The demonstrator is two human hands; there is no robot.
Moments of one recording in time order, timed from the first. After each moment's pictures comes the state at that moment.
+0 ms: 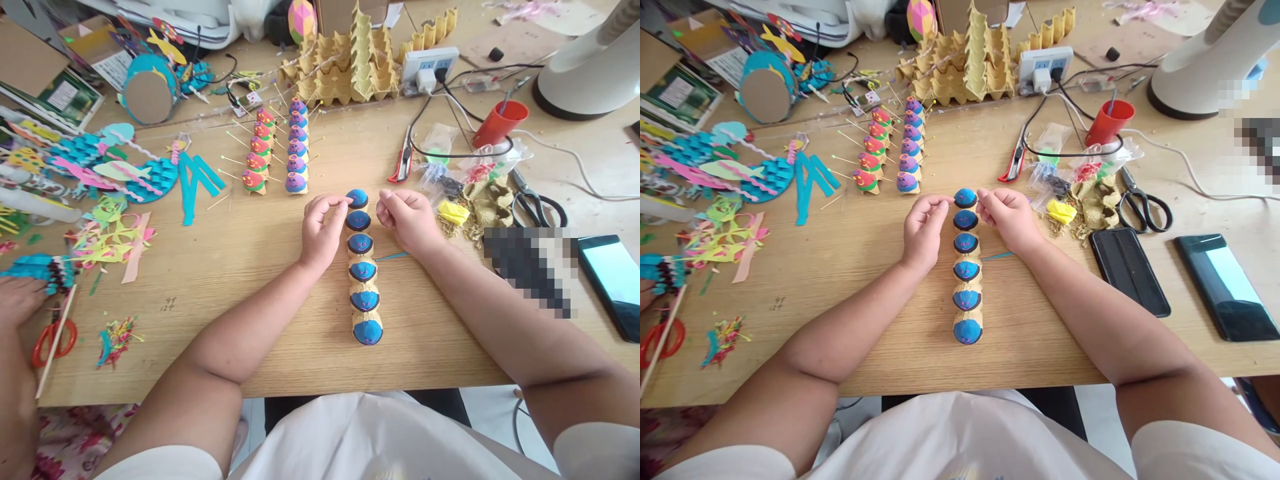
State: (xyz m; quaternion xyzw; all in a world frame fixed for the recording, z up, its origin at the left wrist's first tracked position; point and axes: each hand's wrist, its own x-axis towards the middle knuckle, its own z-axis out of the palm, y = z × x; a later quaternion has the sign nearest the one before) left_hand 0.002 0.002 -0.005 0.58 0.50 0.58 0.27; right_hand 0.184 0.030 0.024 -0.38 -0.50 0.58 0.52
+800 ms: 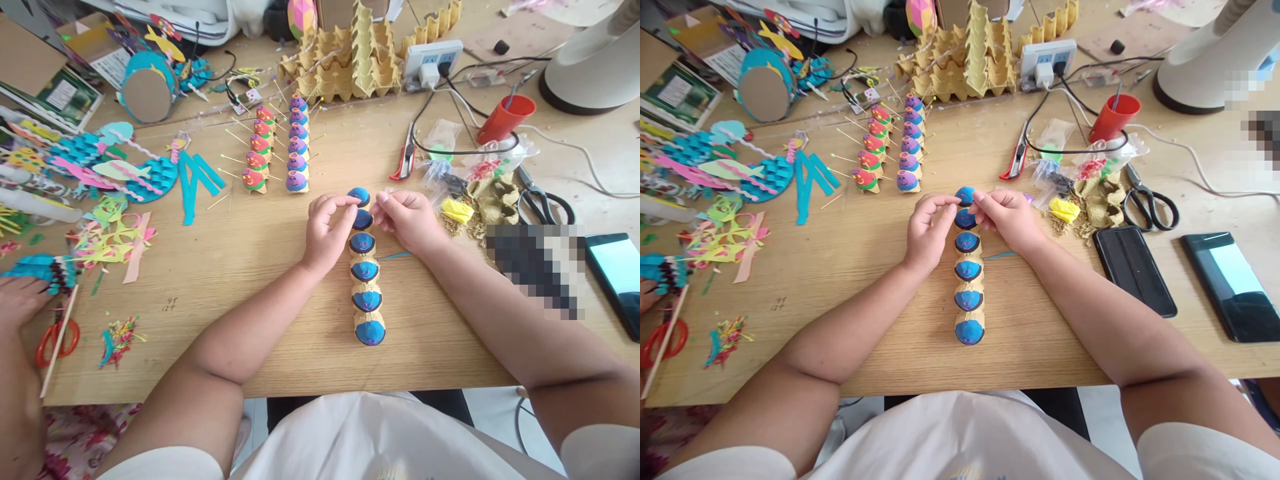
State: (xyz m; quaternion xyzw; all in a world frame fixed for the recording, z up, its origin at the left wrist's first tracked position) left_hand 0.004 -0.005 0.006 0.63 0.49 0.56 0.24; right_hand 0.185 0.031 0.024 -0.41 -0.52 0.59 0.47
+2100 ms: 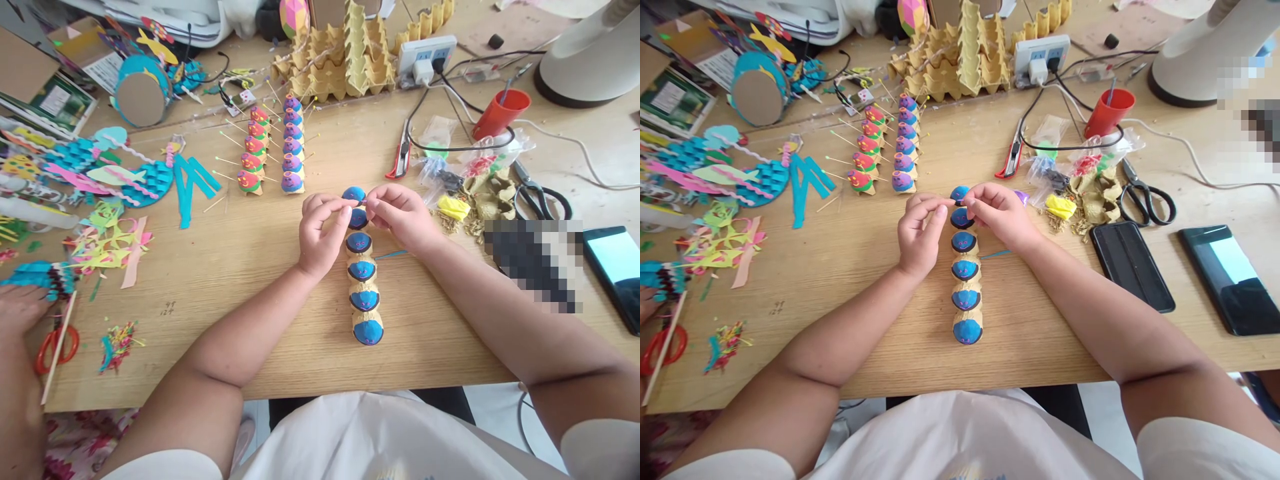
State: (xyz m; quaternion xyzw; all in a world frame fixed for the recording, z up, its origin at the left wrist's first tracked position) left_hand 0.002 -0.011 0.010 0.64 0.46 0.58 0.21; right_hand 0.183 0.022 0.037 -0.35 -0.52 0.62 0.47
